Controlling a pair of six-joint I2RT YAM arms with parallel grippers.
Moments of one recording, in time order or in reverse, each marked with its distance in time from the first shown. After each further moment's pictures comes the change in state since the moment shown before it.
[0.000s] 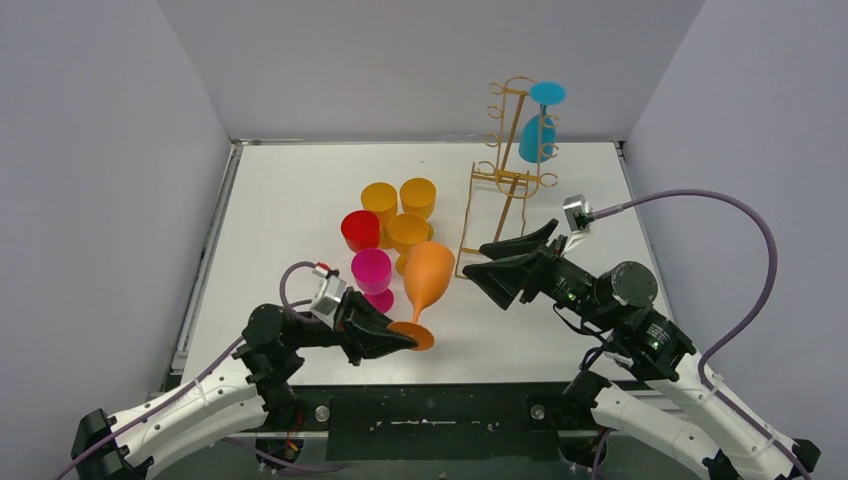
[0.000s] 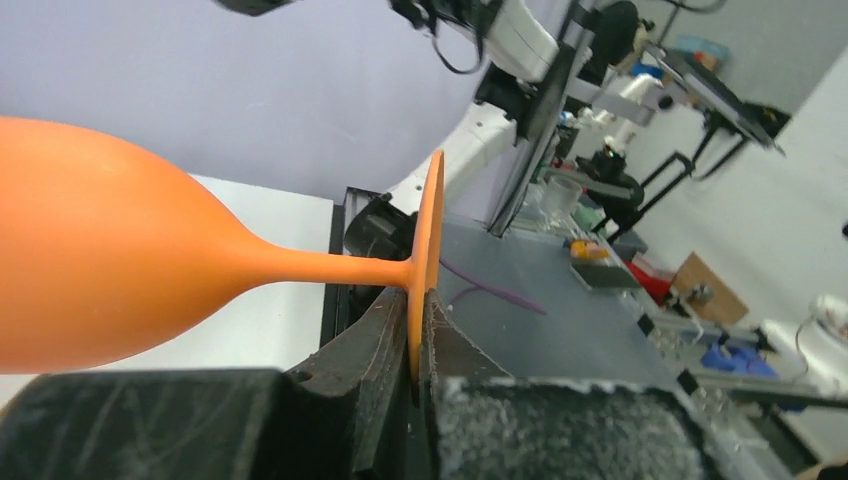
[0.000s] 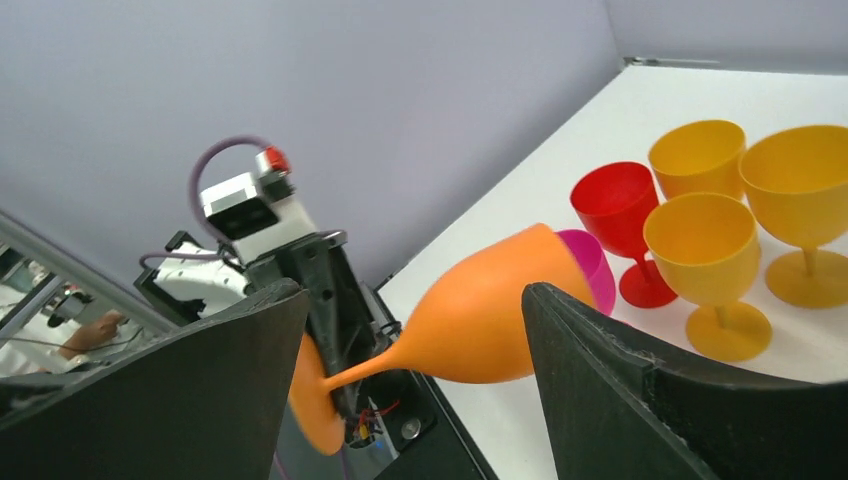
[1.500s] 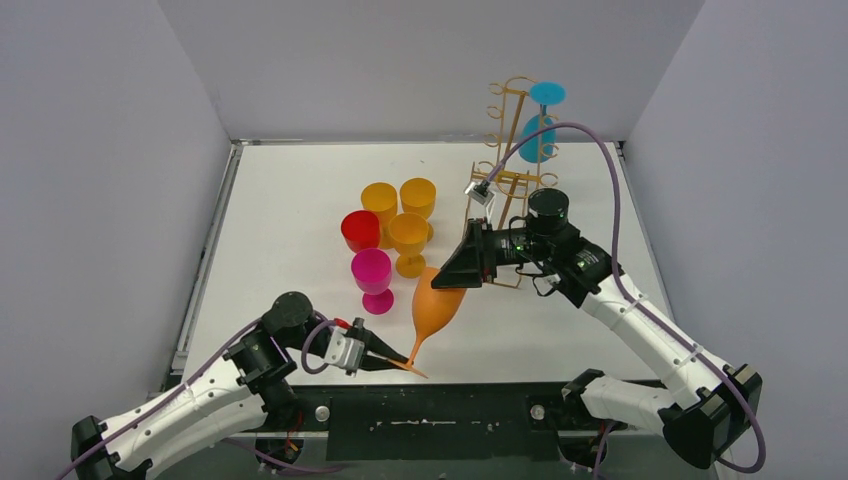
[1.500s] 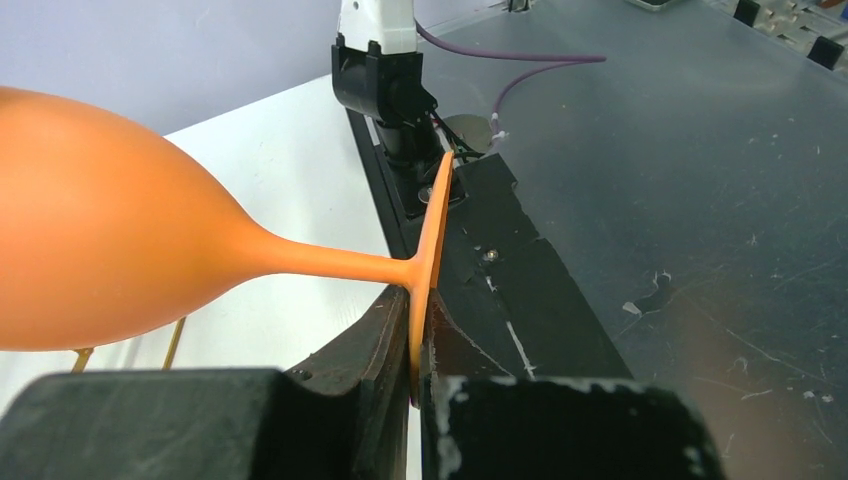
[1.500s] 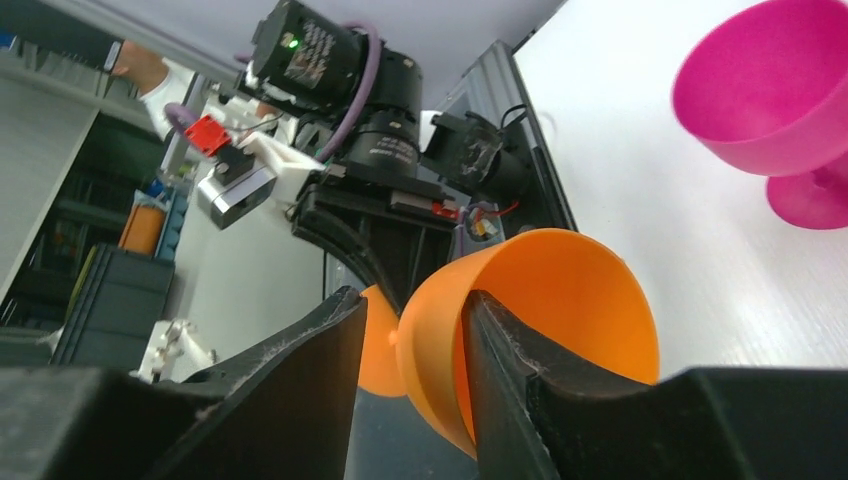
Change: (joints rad) left arm 0.000 -0.053 0.040 -0.521 0.307 0.830; right arm -0.213 0.470 0.141 -0.094 -0.774 0.084
